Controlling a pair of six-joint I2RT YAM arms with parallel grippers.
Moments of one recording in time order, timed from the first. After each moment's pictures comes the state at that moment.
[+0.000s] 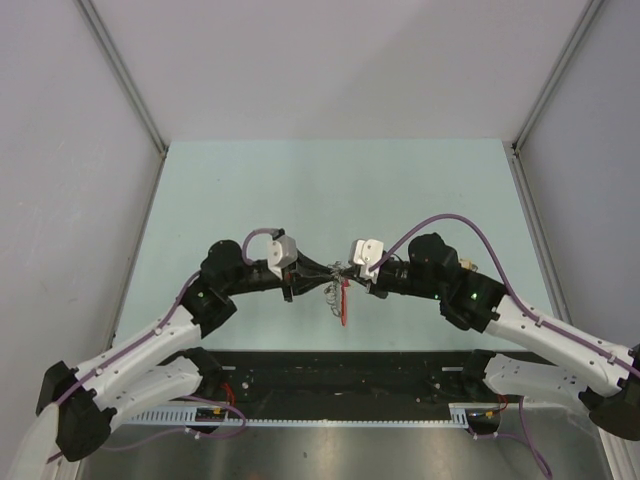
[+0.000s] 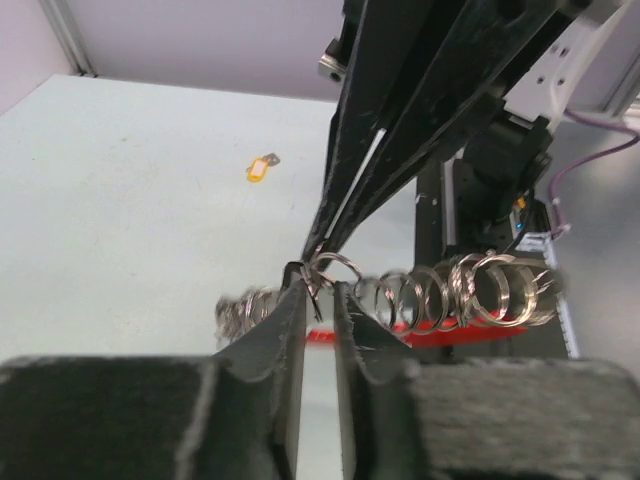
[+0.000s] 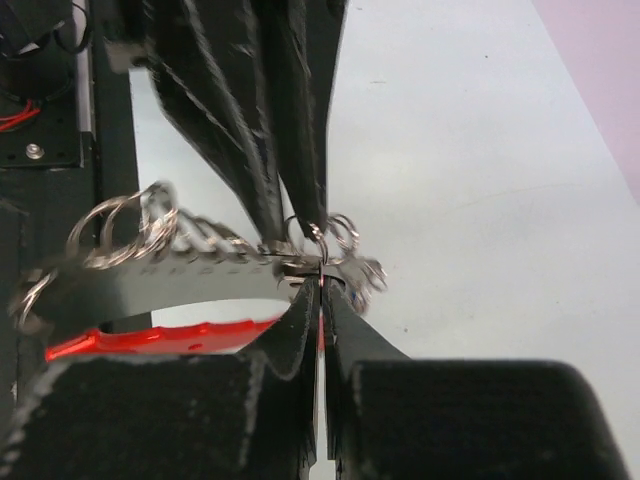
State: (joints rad) left arm -0.72 0.88 0.58 0.30 0.69 -0.02; right arm 0.95 0.94 0.86 -0.19 -0.27 -0.38
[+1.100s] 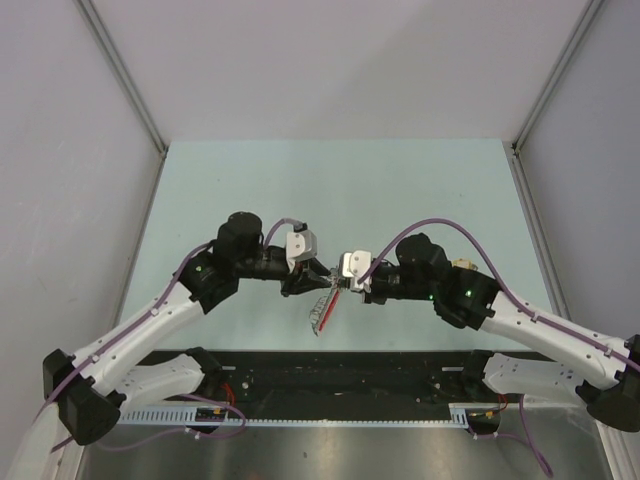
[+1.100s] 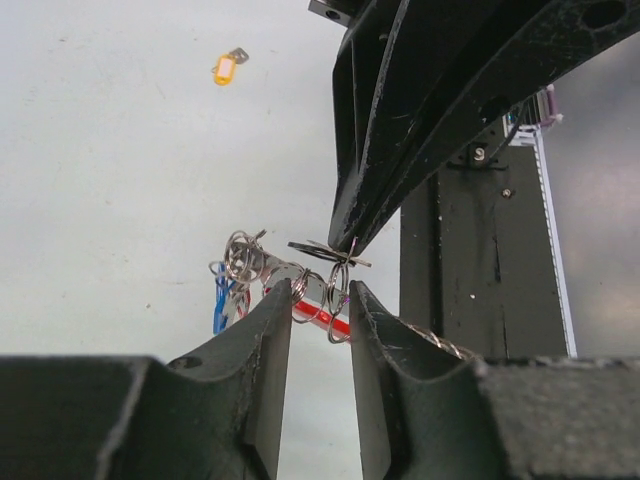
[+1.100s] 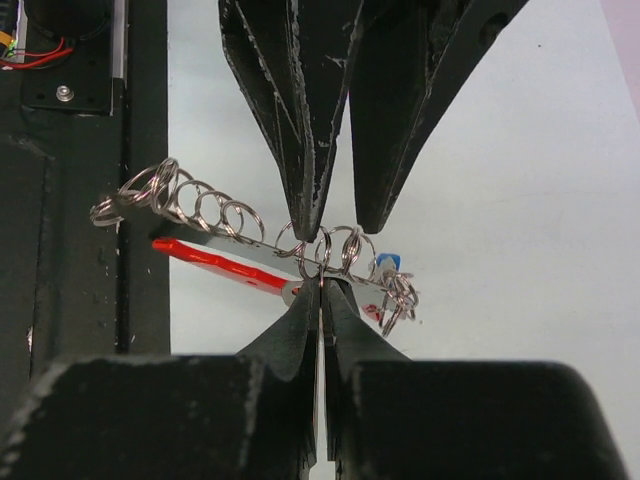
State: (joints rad) left arm -0.70 0.98 0.87 -0.27 0.74 0.25; right arm 1.00 0.99 0.92 -0.31 -0.30 -0.47
